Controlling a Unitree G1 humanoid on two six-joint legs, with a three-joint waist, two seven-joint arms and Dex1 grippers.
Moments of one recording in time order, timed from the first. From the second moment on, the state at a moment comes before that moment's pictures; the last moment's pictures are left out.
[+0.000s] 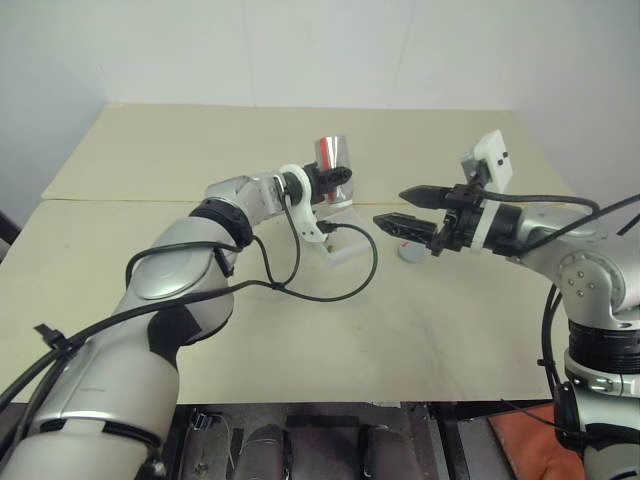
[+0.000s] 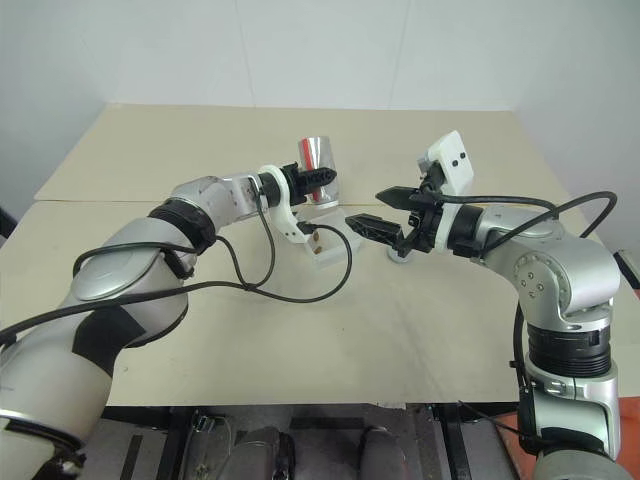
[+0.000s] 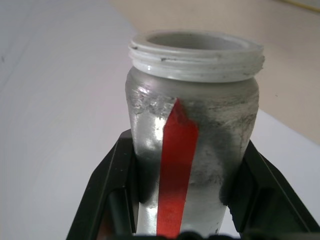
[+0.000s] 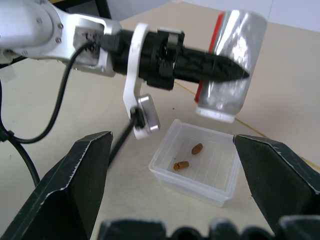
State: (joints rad) left arm -1.49 0.35 -1.05 1.30 1.27 -0.44 0.46; right arm -0.70 -0.67 -0.10 -0.27 0.69 0.99 0.71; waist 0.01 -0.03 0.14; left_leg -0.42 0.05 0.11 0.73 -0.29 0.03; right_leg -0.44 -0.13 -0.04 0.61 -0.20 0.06
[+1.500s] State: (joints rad) left arm -0.66 0.27 0.19 0.73 -0.19 -0.17 -0.49; right arm -0.84 -0.75 0.04 -0.05 0.55 0.88 0.96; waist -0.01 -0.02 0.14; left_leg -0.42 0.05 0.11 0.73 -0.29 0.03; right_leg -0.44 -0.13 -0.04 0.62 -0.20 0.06
